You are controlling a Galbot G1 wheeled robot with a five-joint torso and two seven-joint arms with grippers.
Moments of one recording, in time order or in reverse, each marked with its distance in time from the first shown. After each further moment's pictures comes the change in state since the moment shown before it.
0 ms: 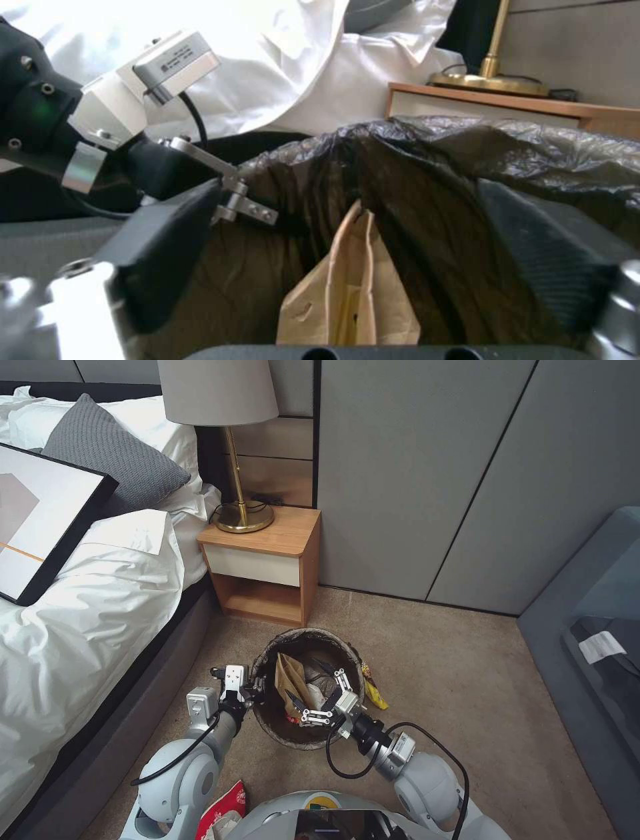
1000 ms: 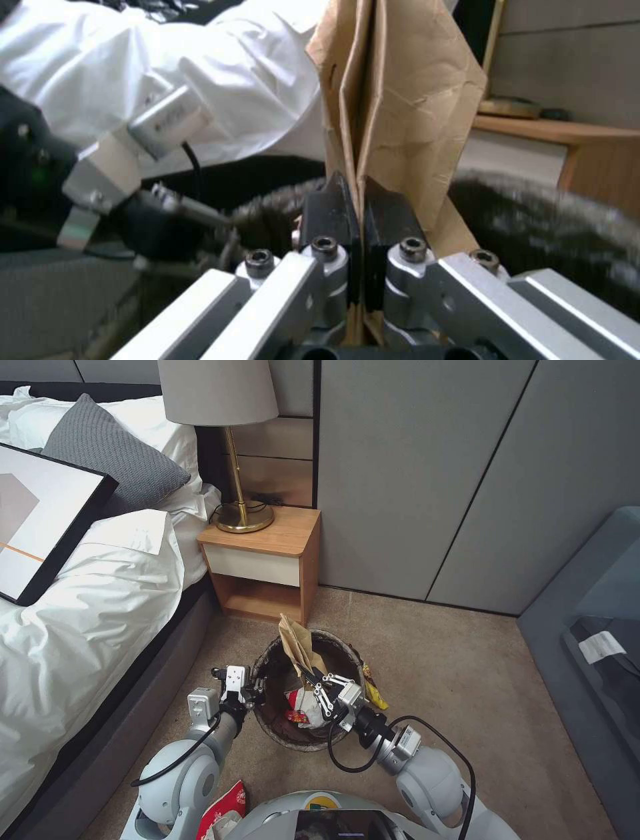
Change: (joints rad) left arm 0.004 0.004 0.005 -0.004 0.009 0.000 0.001; right arm 0.014 -0.018 -0.004 0.045 0.034 -0.023 0.021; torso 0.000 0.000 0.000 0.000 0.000
